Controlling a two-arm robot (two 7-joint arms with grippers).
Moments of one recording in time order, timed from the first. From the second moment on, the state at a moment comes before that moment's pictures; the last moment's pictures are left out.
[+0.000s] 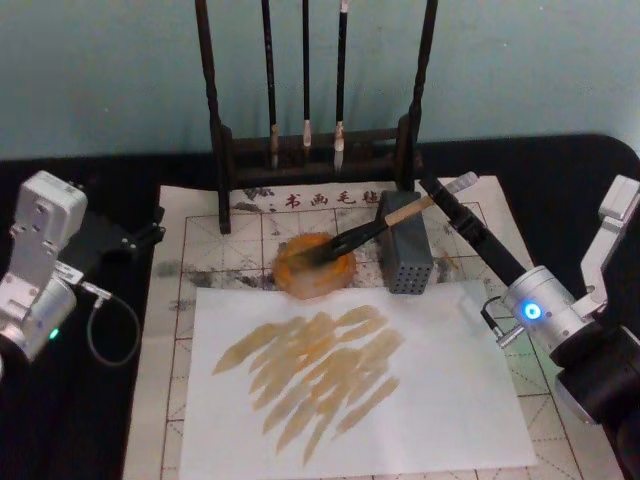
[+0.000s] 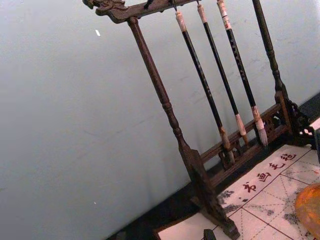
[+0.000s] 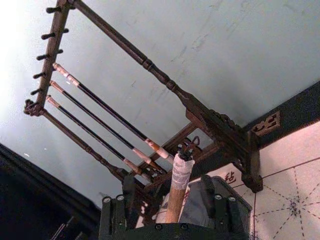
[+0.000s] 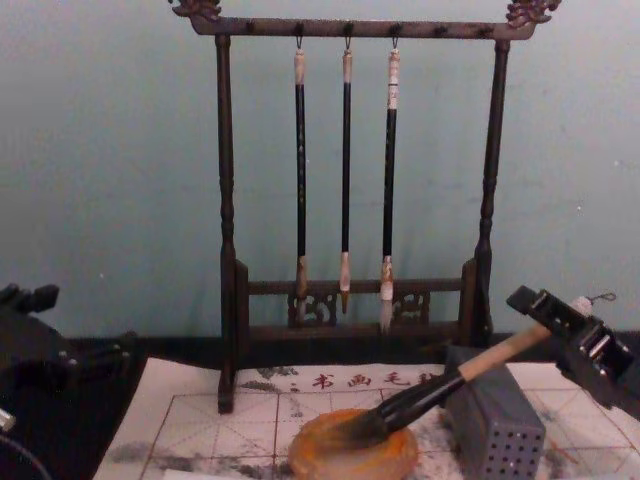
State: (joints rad) left arm -0.20 0.60 0.45 -1.41 -0.25 -0.12 0.03; right arm 0.31 0.26 -0.30 -1.05 1.18 0.03 0.56
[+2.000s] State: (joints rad) left arm -0.20 0.60 0.45 -1.41 -0.25 -0.12 0.03; right arm 0.26 0.32 -0.29 -1.19 1.31 0.15 0.53
